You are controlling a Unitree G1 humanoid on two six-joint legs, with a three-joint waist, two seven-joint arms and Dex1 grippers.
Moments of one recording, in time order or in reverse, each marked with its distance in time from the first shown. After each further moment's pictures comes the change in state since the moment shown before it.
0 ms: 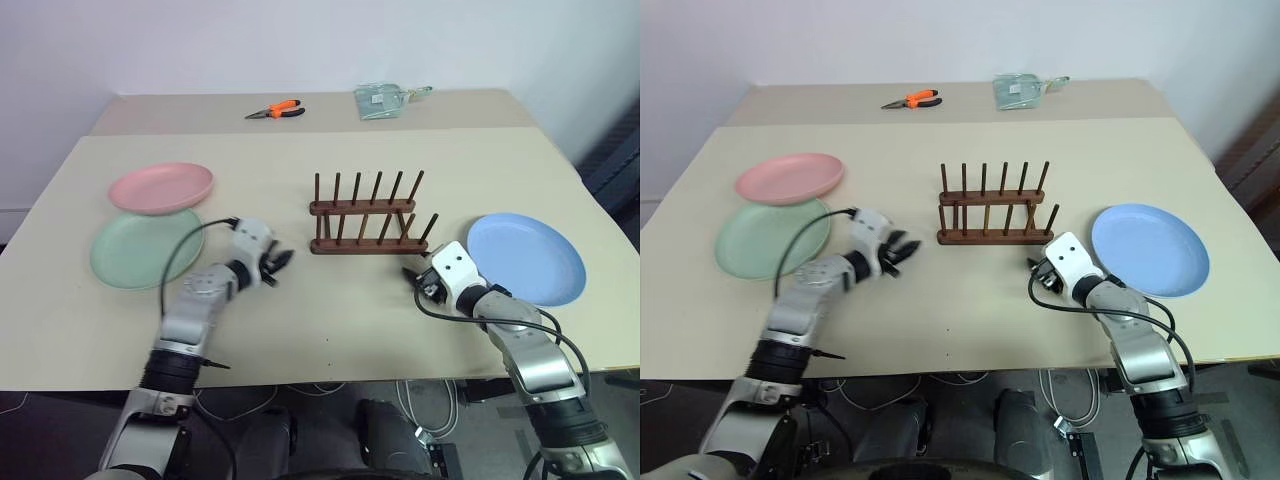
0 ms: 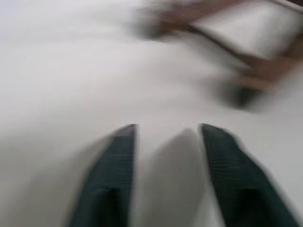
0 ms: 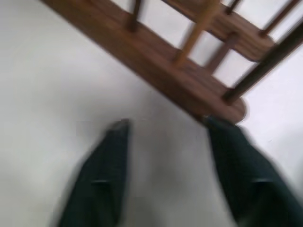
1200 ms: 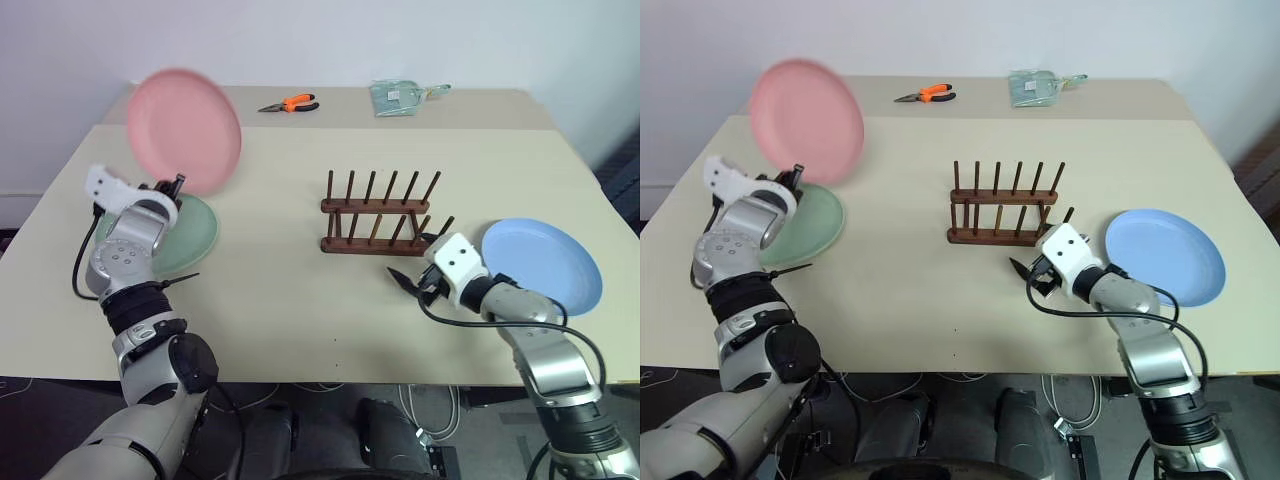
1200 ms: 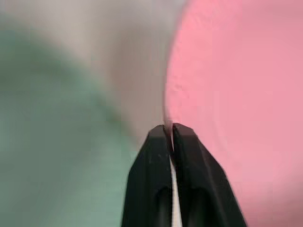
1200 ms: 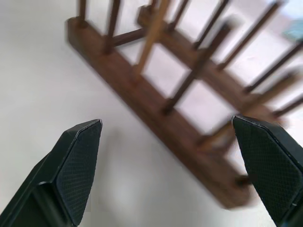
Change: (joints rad) left arm -0.374 -0.114 0.609 0.096 -0.542 0.269 0.617; right arm -0.019 -0.068 -0.063 -0.169 0.011 0.002 0.065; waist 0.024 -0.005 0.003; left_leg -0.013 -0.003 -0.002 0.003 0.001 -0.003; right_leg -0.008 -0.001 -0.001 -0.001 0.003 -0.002
